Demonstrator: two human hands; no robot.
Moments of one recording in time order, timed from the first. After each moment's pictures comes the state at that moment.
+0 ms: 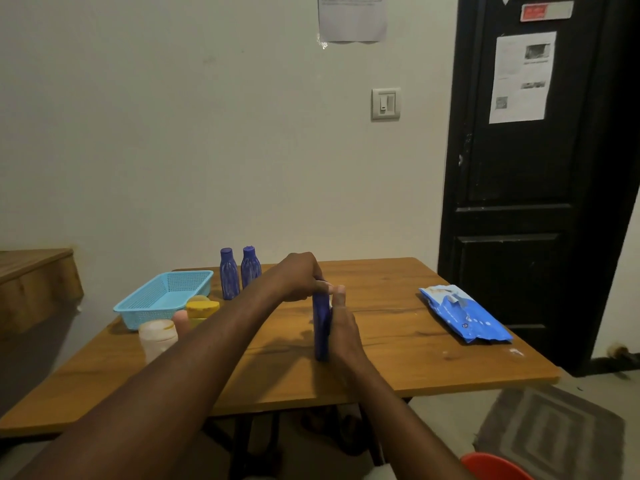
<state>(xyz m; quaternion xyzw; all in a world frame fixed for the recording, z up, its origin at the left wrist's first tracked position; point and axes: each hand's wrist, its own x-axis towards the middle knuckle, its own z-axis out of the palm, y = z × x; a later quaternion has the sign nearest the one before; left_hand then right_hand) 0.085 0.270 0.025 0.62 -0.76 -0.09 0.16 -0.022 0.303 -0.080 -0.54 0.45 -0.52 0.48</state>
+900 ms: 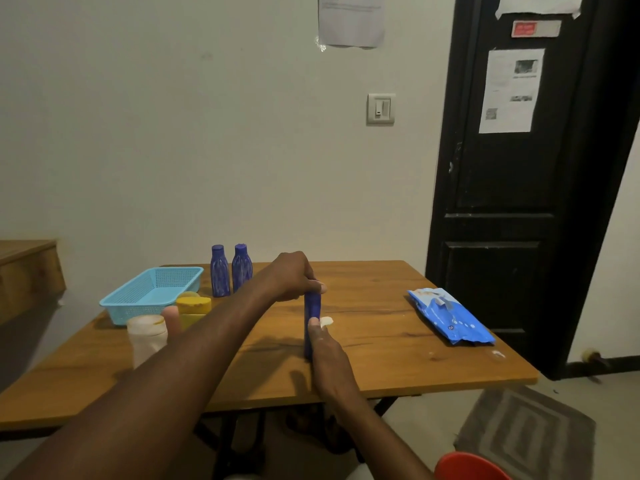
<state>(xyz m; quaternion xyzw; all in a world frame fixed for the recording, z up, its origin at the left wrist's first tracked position) 0.087 0.272 0.020 0.62 -0.75 -0.11 0.20 -0.025 0.327 -0.119 -0.60 0.48 -0.45 0.45</state>
